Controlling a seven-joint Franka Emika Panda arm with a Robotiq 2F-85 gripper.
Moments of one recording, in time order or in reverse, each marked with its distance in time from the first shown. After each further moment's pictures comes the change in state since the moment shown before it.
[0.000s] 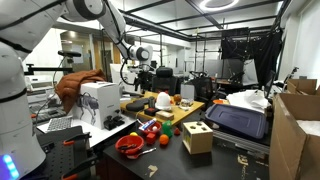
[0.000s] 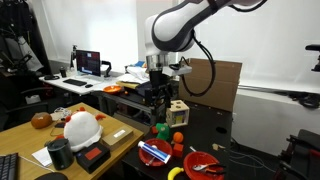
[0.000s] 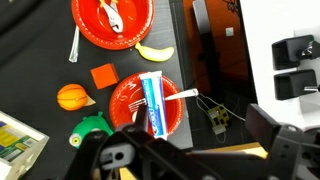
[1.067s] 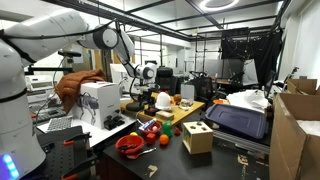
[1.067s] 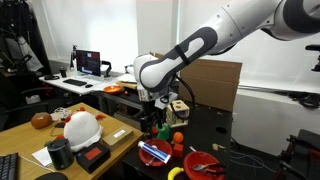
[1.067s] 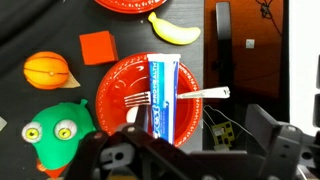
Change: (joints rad) arm 0.022 0.386 -0.015 0.328 -0.092 0.001 -0.138
